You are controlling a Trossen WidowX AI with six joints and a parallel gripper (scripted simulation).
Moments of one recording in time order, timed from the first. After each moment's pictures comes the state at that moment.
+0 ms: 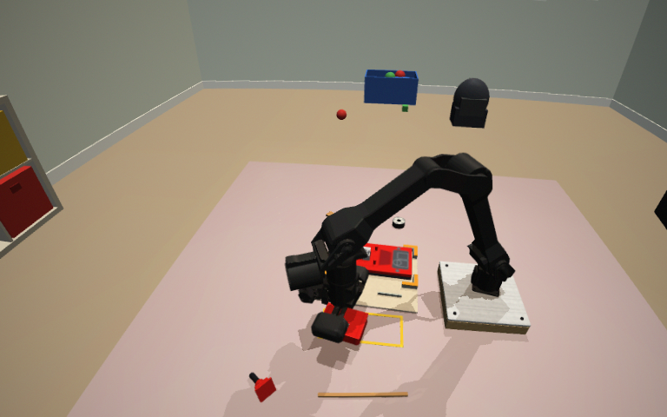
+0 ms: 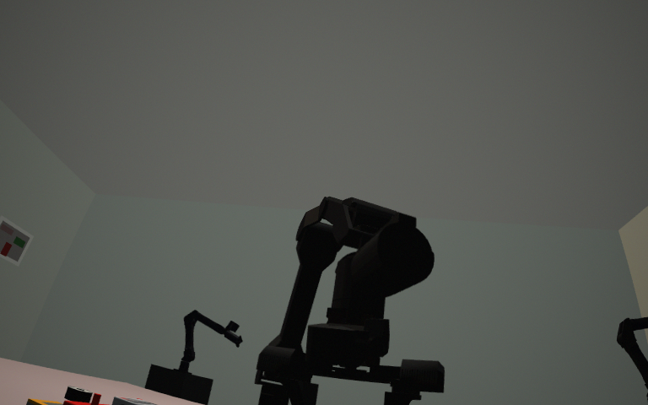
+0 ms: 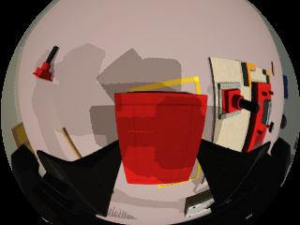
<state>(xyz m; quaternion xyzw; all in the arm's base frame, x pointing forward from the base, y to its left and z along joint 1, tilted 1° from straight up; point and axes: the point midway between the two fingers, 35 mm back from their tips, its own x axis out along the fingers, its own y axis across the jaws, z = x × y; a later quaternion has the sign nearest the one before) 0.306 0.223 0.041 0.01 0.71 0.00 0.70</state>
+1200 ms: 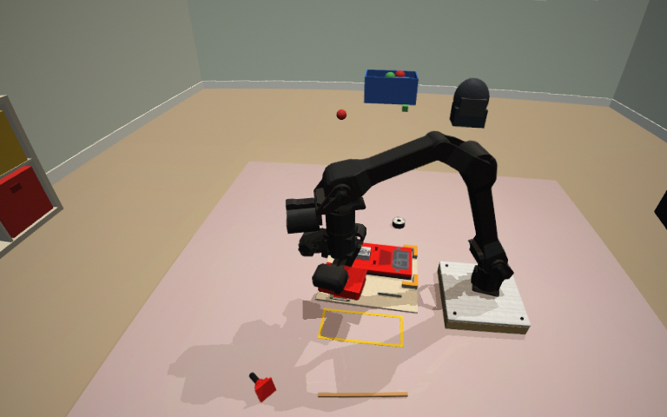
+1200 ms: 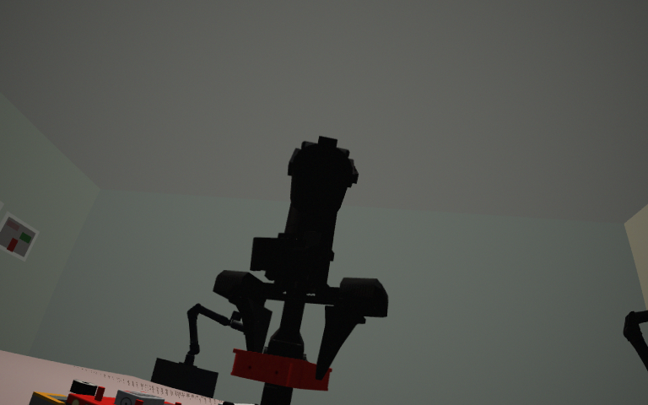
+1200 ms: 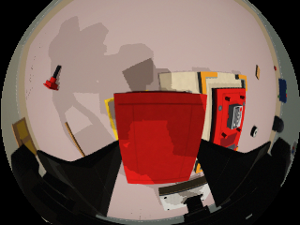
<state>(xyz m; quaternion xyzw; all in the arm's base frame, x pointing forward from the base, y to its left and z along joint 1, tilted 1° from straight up) 0.328 0.159 0.106 0.00 0.71 0.01 0.70</state>
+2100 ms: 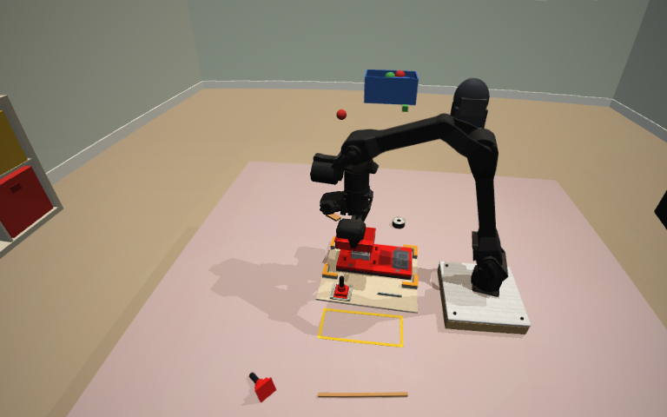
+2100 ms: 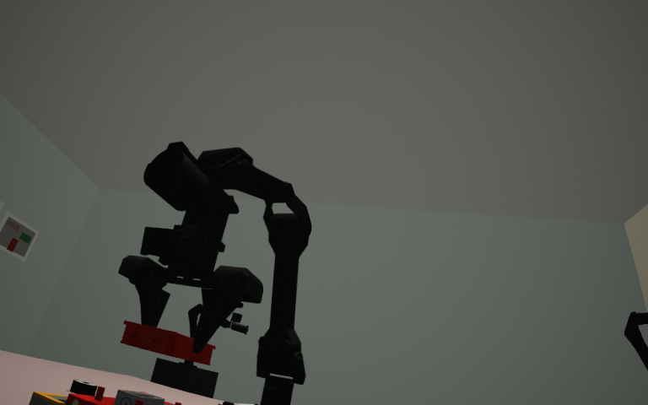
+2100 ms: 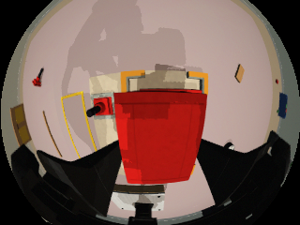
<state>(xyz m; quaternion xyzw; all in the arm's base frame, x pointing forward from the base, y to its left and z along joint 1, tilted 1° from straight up) 0.342 0.012 0.109 -0.04 0.70 0.05 0.71</state>
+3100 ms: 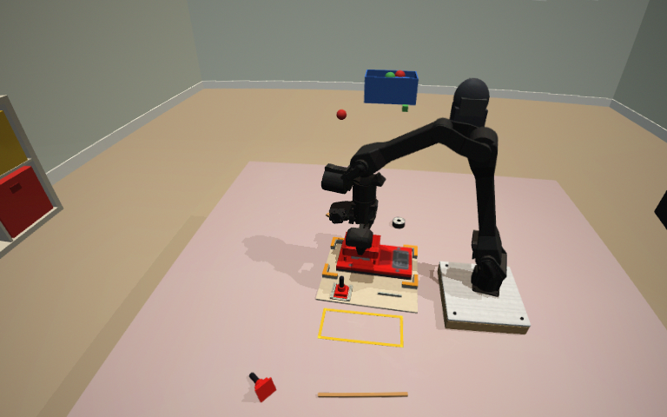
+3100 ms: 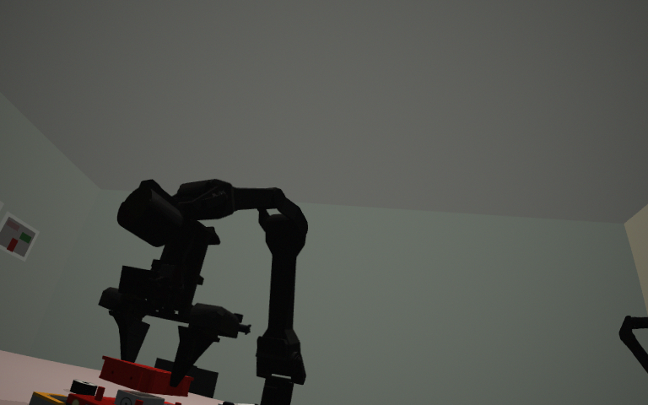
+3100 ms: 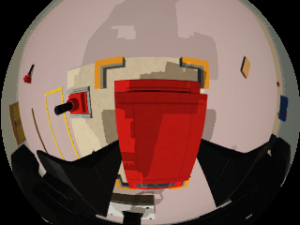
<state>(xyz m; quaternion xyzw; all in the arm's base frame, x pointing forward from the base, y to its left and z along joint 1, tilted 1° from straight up) 0.333 -0.018 0.063 -0.05 0.70 0.06 0.71</state>
